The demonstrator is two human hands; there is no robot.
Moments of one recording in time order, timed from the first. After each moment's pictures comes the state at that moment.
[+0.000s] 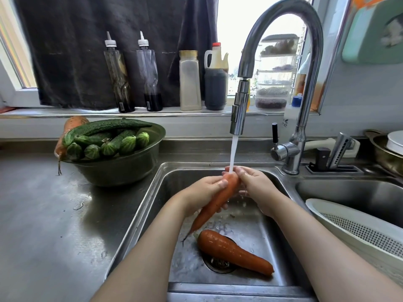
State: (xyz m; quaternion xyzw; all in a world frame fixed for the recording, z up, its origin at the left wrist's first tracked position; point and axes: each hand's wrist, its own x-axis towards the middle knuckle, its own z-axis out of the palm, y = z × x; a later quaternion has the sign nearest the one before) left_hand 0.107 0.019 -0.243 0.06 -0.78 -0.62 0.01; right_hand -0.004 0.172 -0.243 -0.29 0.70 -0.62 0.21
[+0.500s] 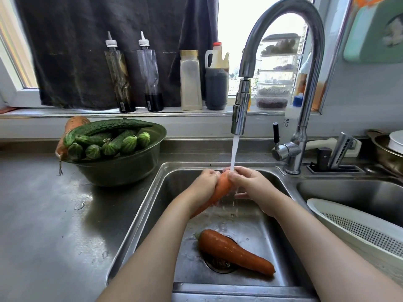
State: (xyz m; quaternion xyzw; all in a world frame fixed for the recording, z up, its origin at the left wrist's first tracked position) left_hand 0.098 0.024 -0.240 0.19 -0.81 -0.55 0.08; right_hand 0.005 0.176 -0.235 -0.33 0.70 -0.58 0.24
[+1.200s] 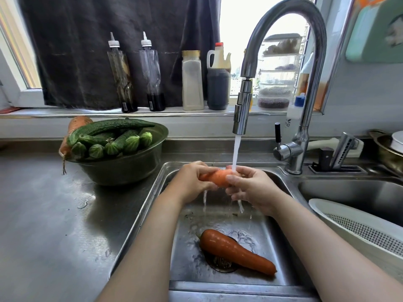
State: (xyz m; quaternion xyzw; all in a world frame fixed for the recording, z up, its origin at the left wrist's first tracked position) left_hand 0.119 -0.002 -0.221 0.11 -0.91 -0.36 0.19; right_hand 0.008 0.174 -0.231 -0.23 0.62 -0.68 0.32
